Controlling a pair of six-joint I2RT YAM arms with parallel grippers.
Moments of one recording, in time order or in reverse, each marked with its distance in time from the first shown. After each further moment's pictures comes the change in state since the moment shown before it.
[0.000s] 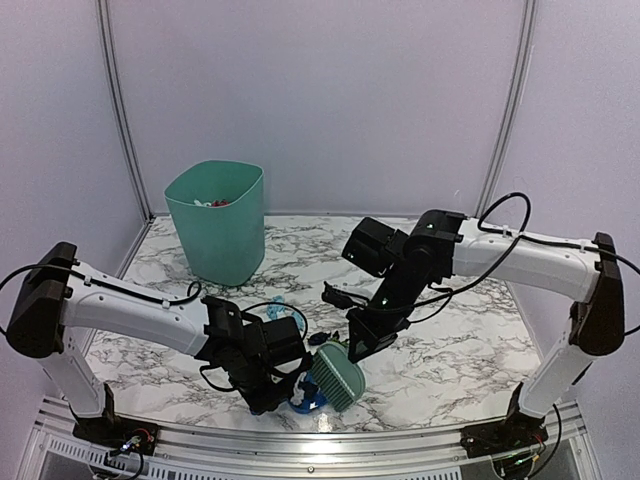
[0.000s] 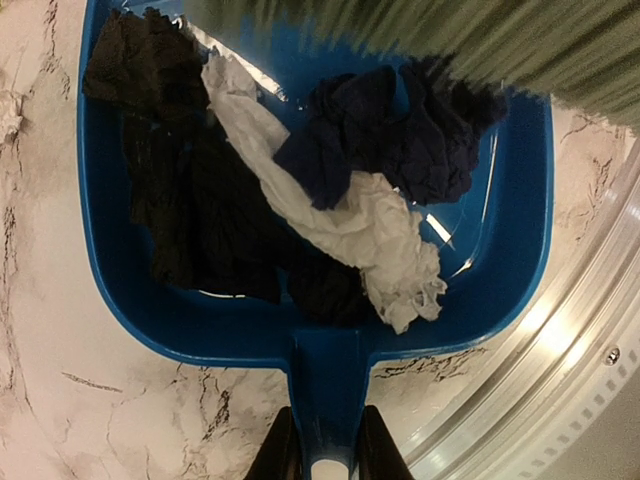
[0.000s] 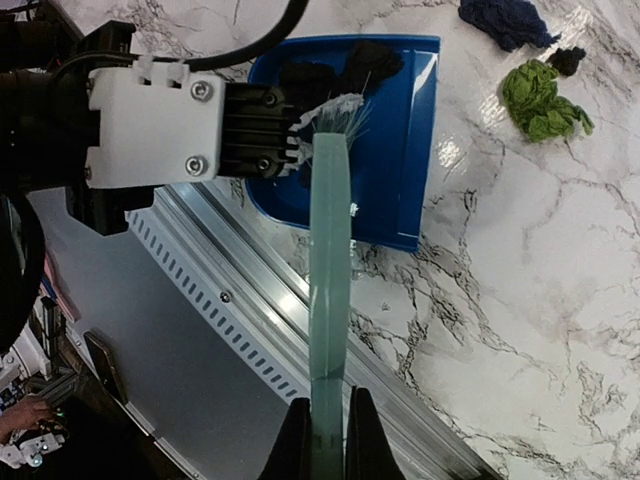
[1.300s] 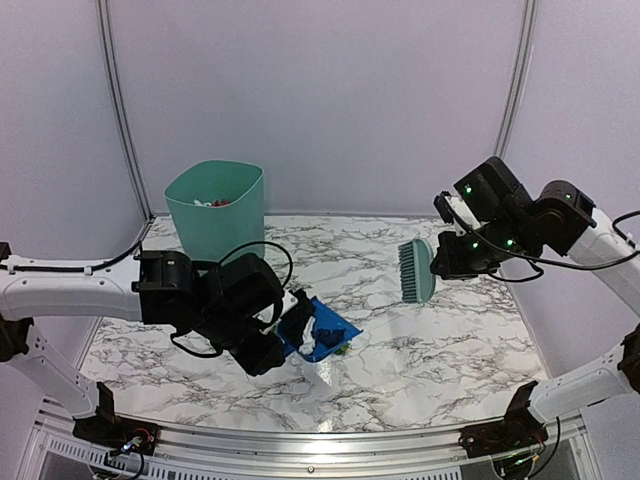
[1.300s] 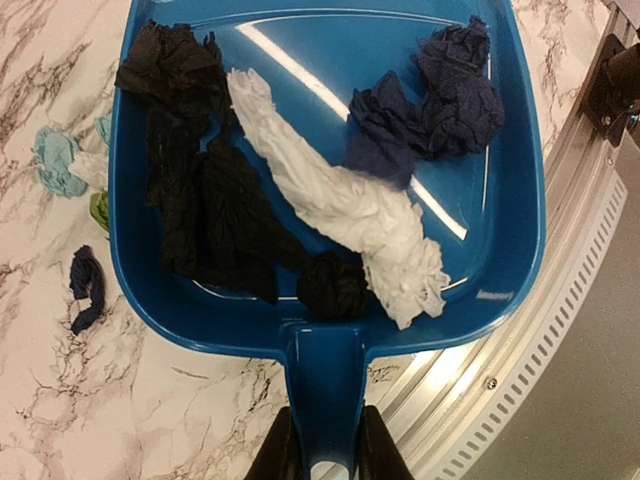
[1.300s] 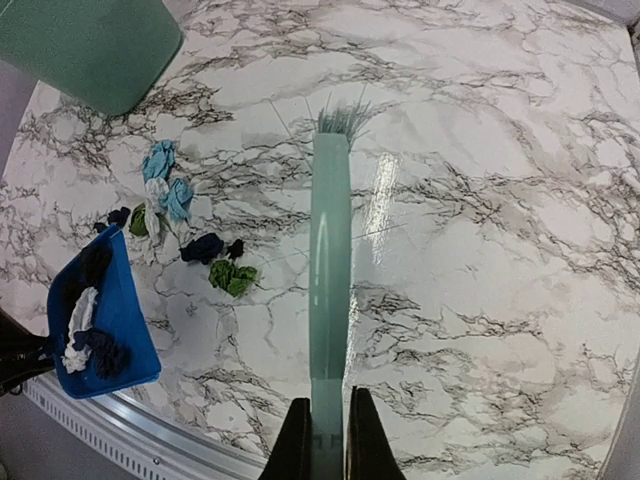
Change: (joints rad) left arm 0.026 -0.251 0.106 -0.053 -0.091 -0.055; right arm -0.218 -0.421 -0.016 -0.039 0.551 0.195
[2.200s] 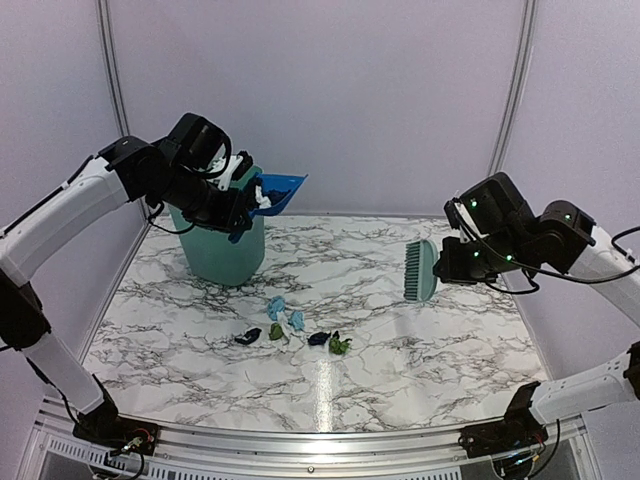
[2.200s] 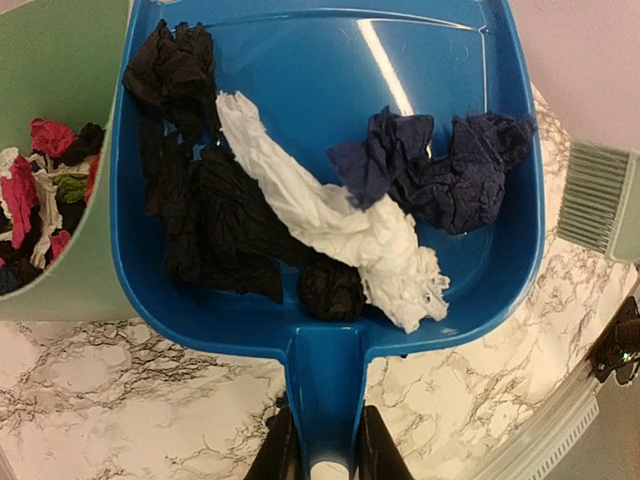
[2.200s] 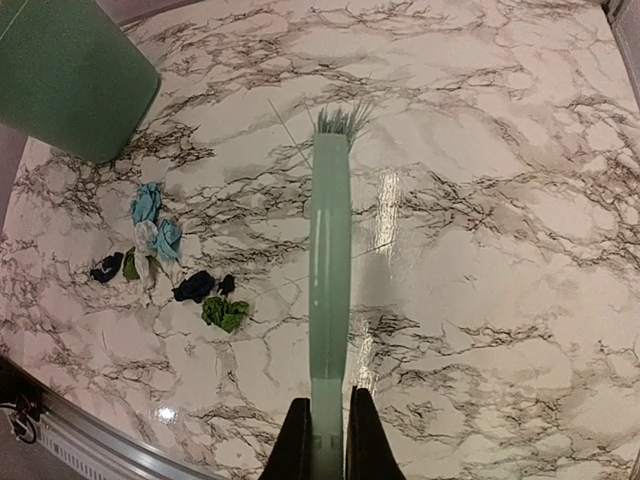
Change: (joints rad) left arm 0.504 0.100 0.546 -0.217 0.044 0.107; right arm -0.026 -0.092 -0.152 0.136 0.060 0.085
